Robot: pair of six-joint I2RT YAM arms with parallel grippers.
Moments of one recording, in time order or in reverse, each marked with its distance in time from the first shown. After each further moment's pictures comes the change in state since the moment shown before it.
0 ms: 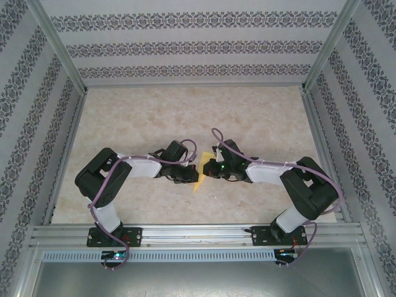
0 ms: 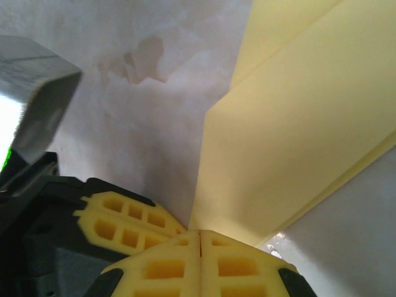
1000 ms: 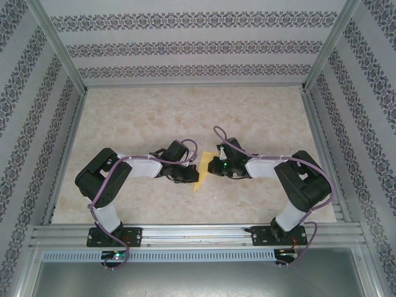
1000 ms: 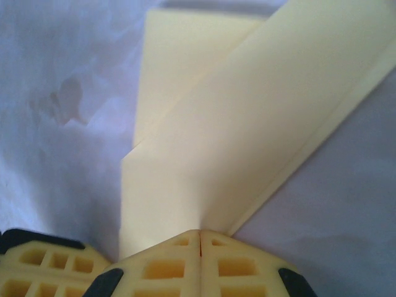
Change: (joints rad) left arm -0.006 0.000 0.012 -0.023 -0.026 0.009; right arm -0.092 0.066 0.032 -0.040 0.043 -0.062
